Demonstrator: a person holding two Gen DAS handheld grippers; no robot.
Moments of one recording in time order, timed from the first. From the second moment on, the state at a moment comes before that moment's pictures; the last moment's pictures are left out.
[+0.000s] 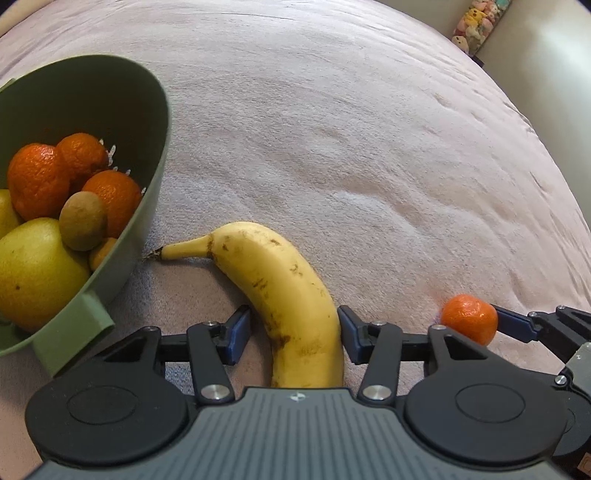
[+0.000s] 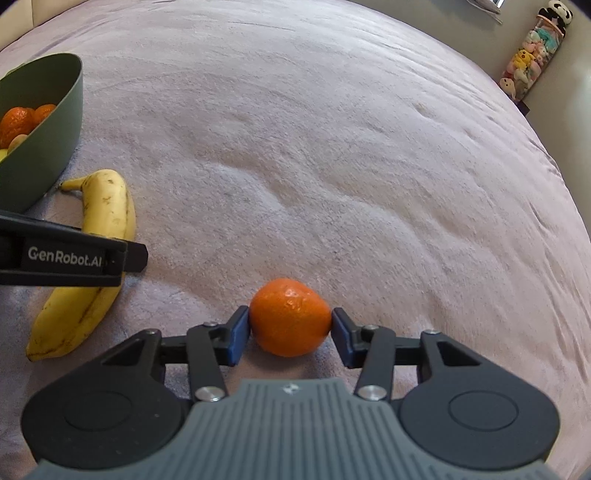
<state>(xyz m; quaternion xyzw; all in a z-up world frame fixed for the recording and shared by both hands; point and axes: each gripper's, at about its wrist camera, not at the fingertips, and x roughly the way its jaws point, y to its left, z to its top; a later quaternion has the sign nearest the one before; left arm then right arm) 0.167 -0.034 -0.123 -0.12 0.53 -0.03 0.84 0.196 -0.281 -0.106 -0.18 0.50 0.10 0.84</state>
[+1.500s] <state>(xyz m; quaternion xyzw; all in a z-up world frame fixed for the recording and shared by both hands) 0.111 -0.006 -0.004 -0.16 0.41 -0.09 0.89 0.169 -0.280 -0.001 -0.14 0.39 0.14 0.90</state>
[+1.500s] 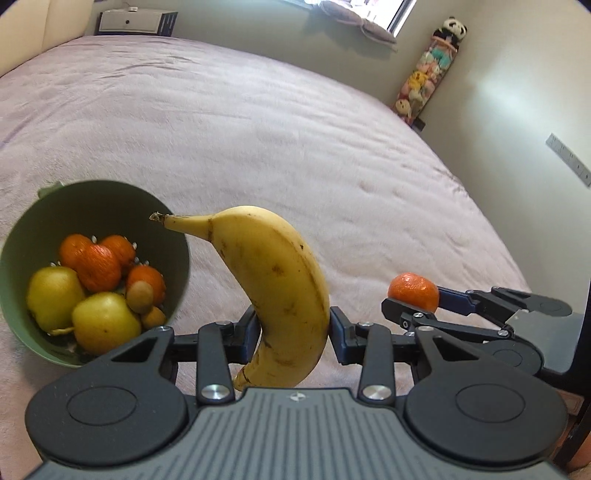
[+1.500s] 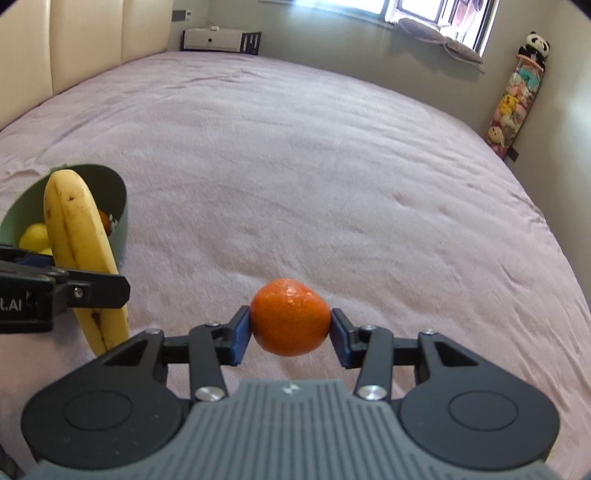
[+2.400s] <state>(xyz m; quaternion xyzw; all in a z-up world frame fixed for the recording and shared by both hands) 0.124 0.115 0.023 -0.32 0.36 0.02 0.87 0.187 -0.169 0.051 -0.16 0.28 0.29 0.90</state>
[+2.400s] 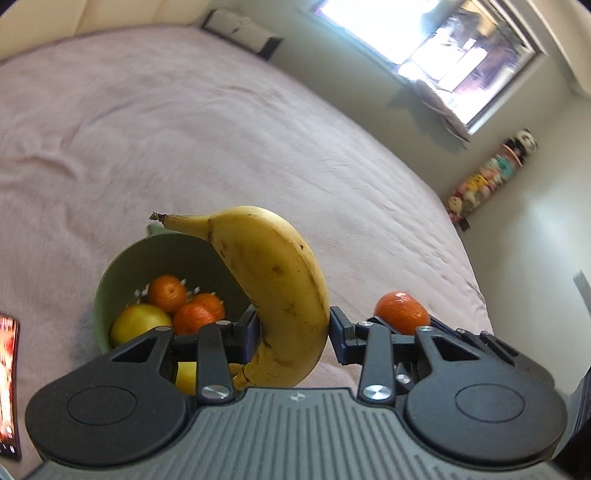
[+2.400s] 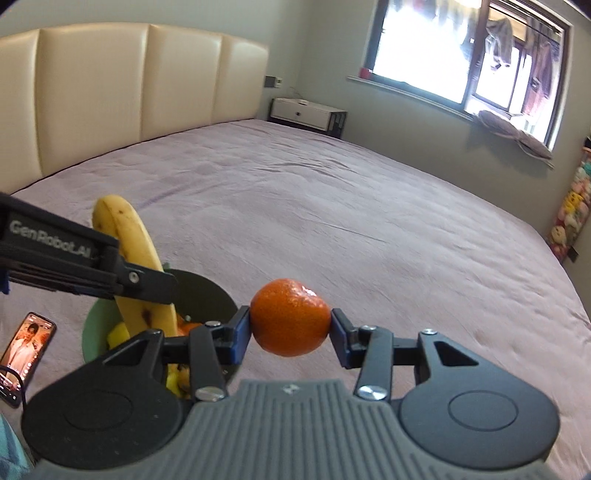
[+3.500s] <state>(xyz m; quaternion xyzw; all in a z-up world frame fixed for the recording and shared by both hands) 0.167 0.168 -0.081 -0.48 0.43 0.08 0.76 0.232 -0.107 -0.035 -0.27 0.34 0.41 0.80</state>
